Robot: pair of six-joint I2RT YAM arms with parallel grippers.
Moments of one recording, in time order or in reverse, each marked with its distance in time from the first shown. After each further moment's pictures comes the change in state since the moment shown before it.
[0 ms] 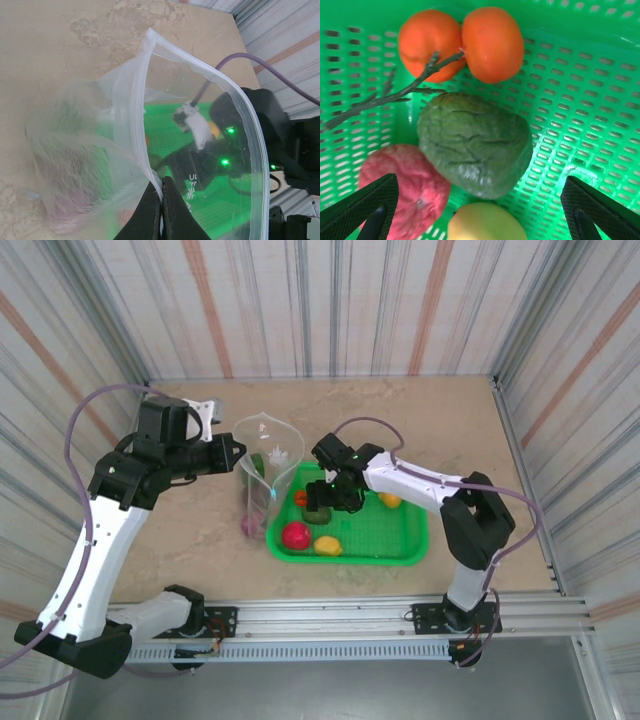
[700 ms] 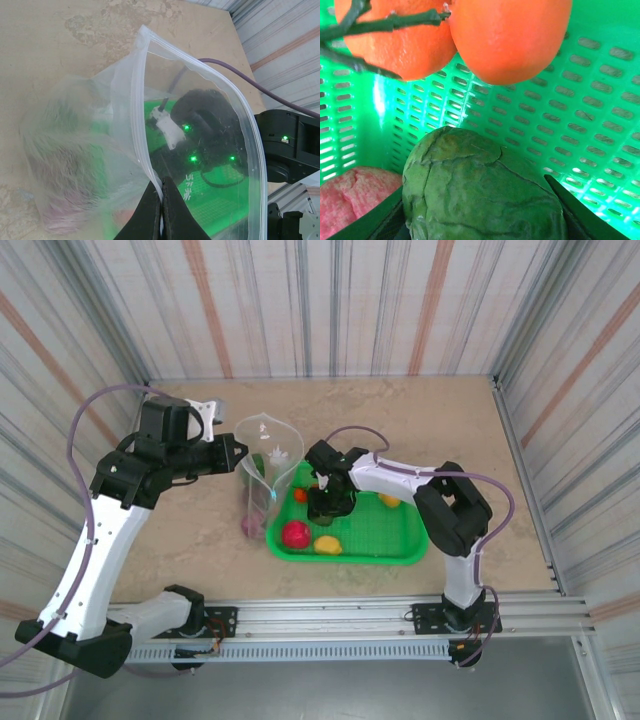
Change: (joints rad) left arm 0.000 0.003 -0.008 0.008 0.018 0.000; right arm -0.004 0.125 0.020 0.045 -0.051 -0.051
